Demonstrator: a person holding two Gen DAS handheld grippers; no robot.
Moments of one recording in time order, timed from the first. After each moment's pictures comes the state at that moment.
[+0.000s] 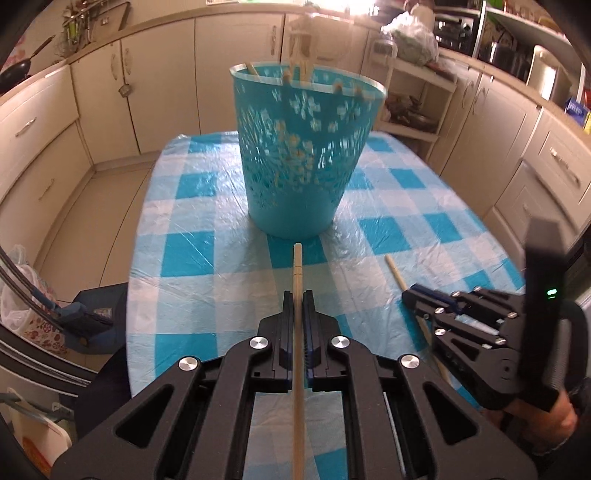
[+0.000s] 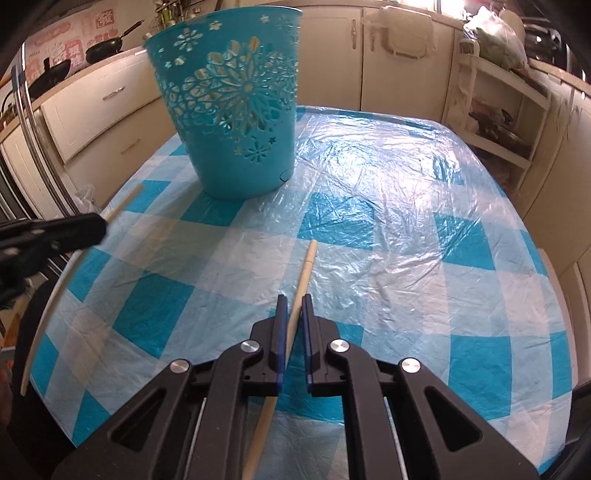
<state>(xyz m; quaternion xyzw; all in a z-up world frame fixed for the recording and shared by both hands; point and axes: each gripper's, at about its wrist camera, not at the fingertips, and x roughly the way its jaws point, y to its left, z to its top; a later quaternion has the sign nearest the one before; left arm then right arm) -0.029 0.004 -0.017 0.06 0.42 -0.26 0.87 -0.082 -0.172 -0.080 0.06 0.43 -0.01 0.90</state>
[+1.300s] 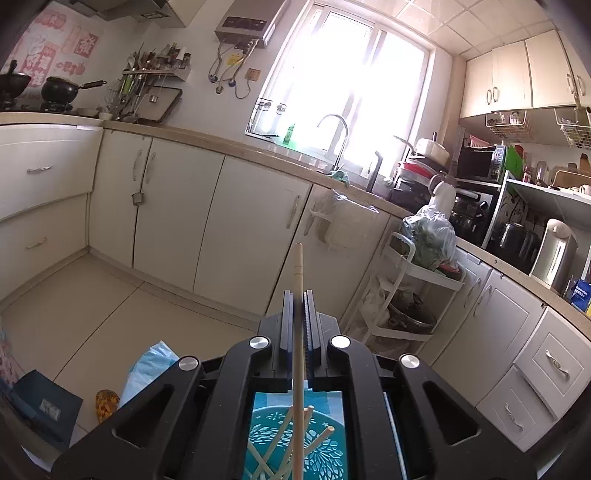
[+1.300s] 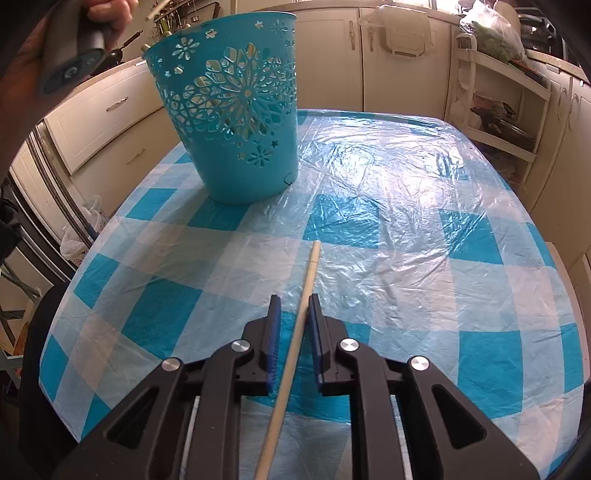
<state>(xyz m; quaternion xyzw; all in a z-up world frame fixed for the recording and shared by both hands) 0.134 -0.042 0.122 -0.13 0.18 -0.23 0.95 -0.083 -0.171 -0.081 0.07 0.42 0.00 0.90</state>
